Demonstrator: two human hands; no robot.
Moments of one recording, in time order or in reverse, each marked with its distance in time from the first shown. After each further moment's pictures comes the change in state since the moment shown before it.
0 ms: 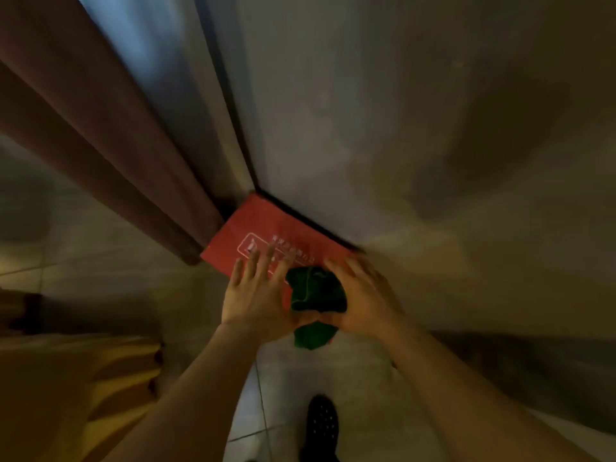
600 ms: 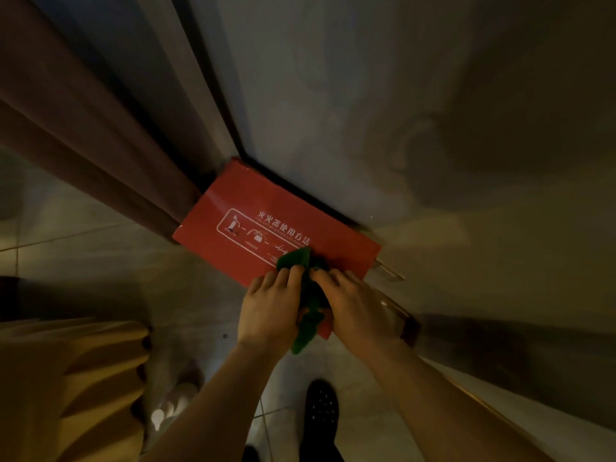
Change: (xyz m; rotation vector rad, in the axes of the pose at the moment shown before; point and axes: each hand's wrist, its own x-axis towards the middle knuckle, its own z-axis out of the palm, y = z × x) left_hand 0.022 0.021 0.089 -0.011 0.101 0.092; right_hand 0.007 0.012 0.079 0.028 0.088 -0.091
